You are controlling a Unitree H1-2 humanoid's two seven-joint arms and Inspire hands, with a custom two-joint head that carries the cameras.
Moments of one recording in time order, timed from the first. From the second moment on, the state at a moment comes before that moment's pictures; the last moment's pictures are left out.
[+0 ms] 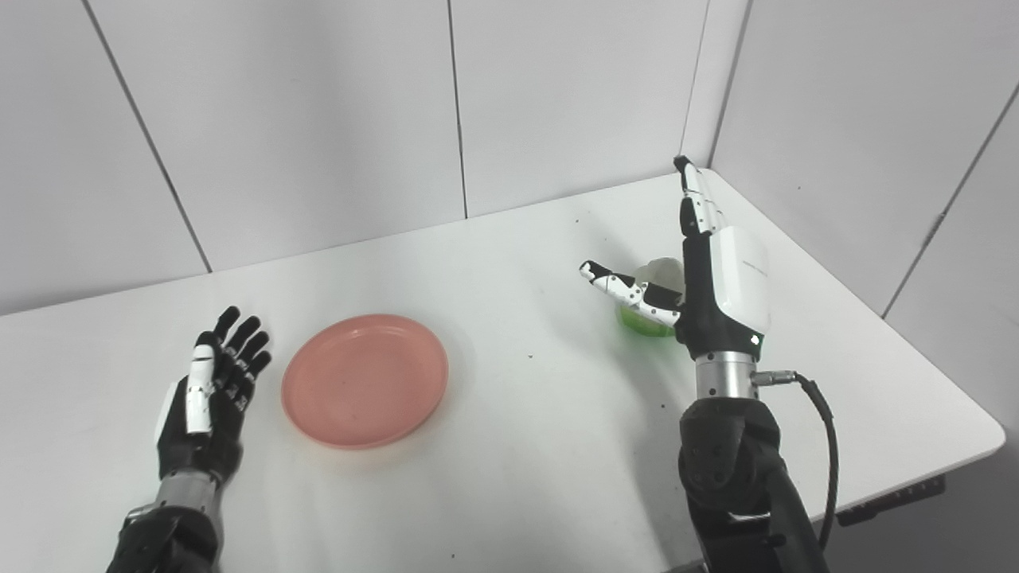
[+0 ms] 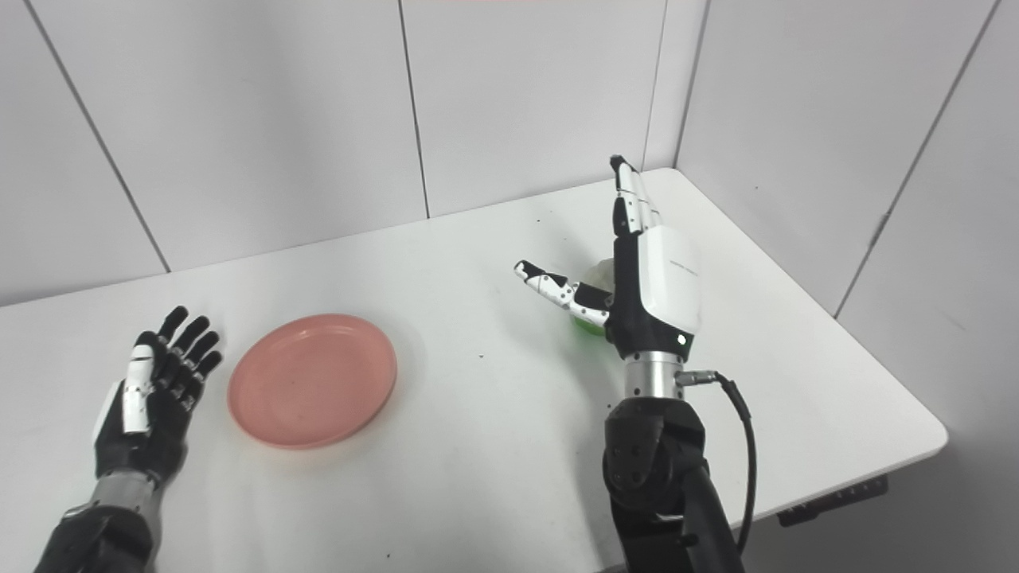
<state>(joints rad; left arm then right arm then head) -0.44 0.09 0.12 0.56 -0.28 -0.06 -0.26 -0.17 -0.08 -0.11 -0.33 -0.82 0.26 -0.23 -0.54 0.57</state>
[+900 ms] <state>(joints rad) -0.46 0.12 0.13 0.60 -0.32 -0.06 -0.30 -0.25 -0.06 -0.10 0.00 -0.76 0.35 -0.32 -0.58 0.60</state>
